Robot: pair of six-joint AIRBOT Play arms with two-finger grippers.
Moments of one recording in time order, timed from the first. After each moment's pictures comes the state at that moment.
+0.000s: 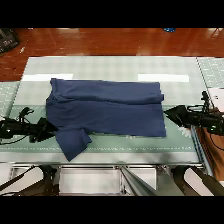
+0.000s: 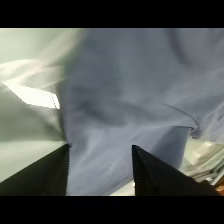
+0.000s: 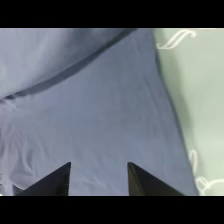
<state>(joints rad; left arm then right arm) 0.55 -1.21 0.51 0.97 -1.24 -1.28 -0.45 -0.99 0.47 -0.60 1.09 1.14</state>
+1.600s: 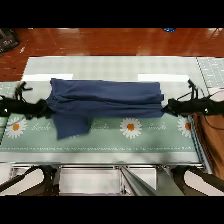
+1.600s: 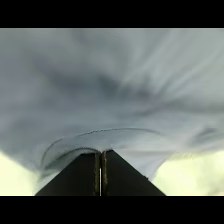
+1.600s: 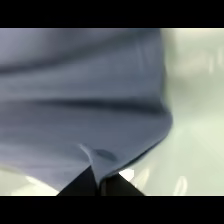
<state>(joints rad) 0.39 -1.22 0.81 0.95 -1.19 -1.27 -0.24 -1.21 0.76 -0.86 1.09 1.29</state>
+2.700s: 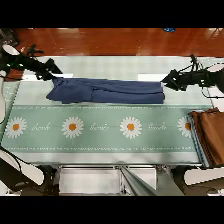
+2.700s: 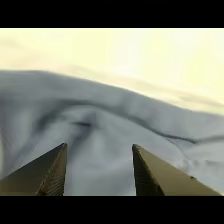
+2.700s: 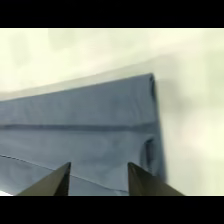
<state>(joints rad) 0.24 -1.93 1.83 1.02 -1.31 -1.56 -0.27 -1.66 1.31 -0.78 1.06 1.31</state>
